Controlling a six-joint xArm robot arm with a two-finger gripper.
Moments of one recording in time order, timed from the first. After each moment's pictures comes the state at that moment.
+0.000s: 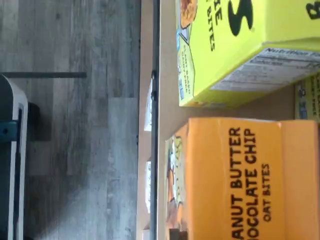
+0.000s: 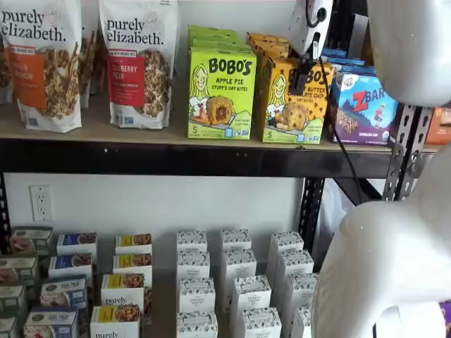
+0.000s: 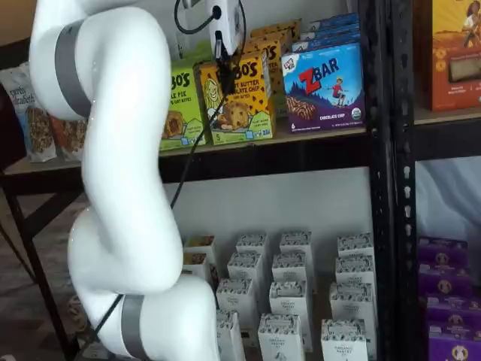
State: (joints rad) arm -0.05 -0.17 -1.54 0.13 1.62 -1.60
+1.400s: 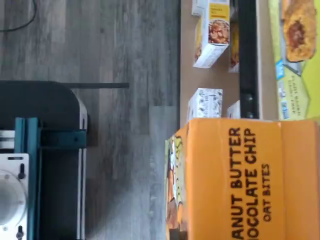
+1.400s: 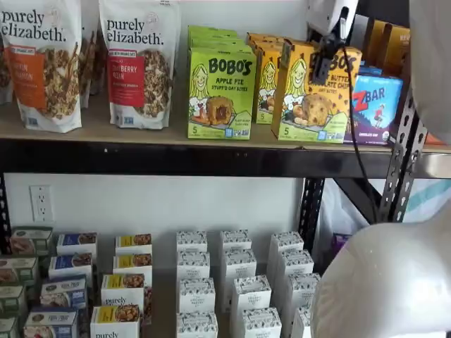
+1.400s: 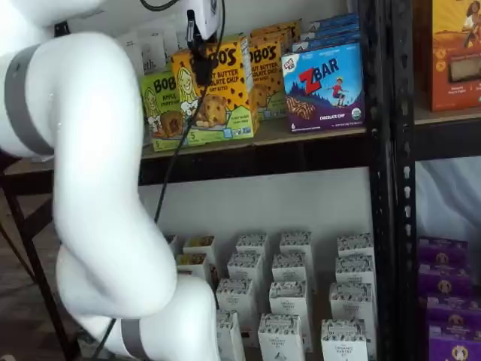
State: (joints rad) arm -0.06 -0.43 -1.46 0.15 1.83 -1.58
